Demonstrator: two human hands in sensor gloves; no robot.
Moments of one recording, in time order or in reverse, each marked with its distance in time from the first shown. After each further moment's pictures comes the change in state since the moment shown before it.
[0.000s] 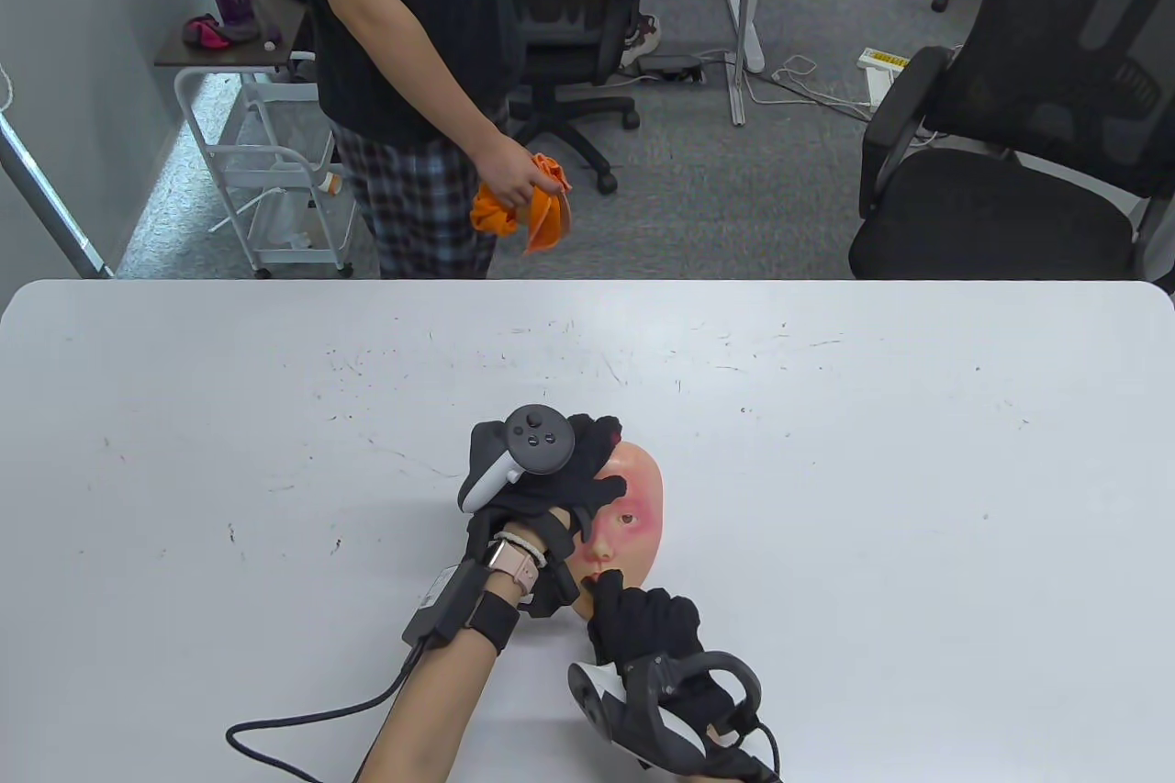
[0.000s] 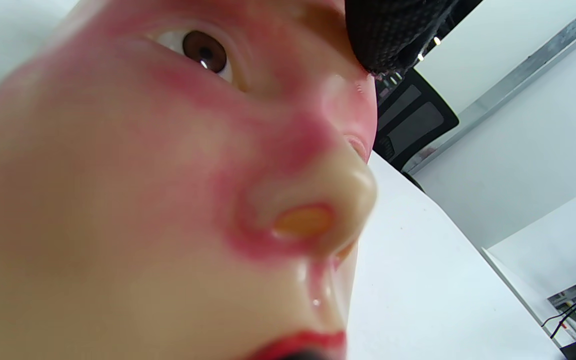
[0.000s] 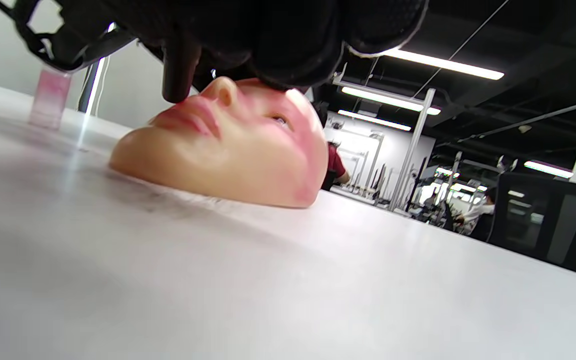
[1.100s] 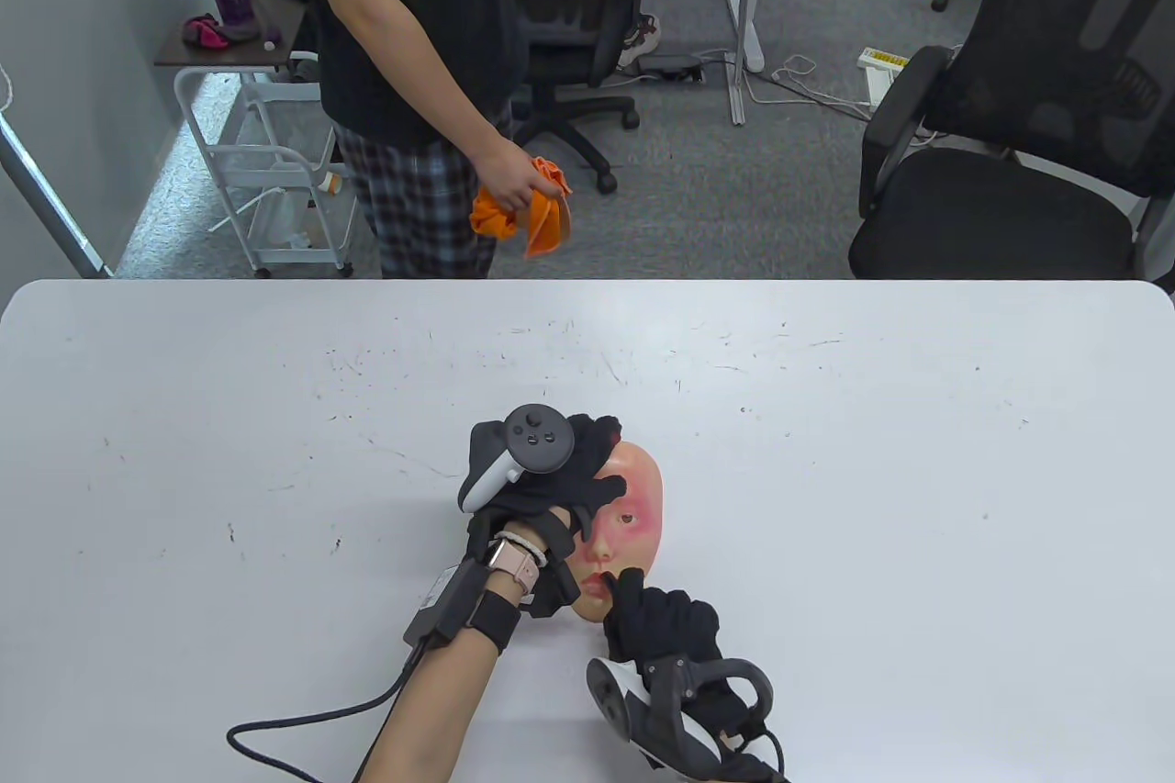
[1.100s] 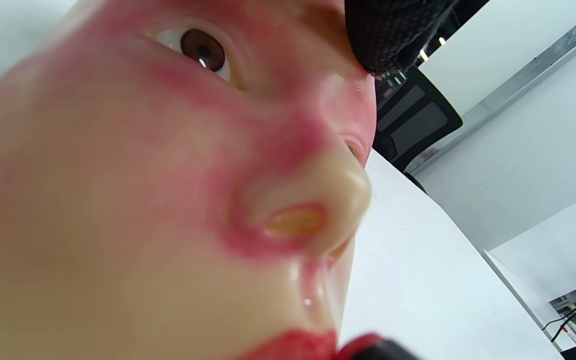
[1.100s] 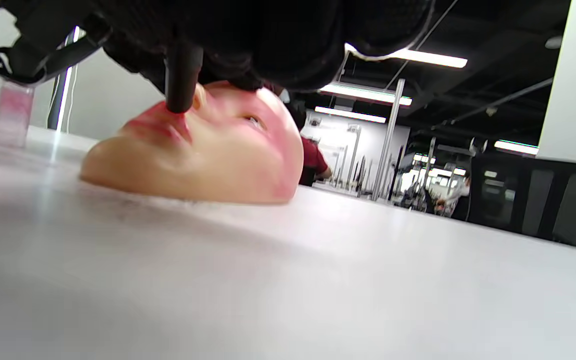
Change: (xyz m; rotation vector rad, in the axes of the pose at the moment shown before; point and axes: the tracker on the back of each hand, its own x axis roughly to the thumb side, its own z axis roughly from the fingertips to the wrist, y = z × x) left_hand 0.000 0.000 -0.001 -0.007 0.014 0.011; right_hand -0.013 0.003 0.003 0.067 0.055 -0.080
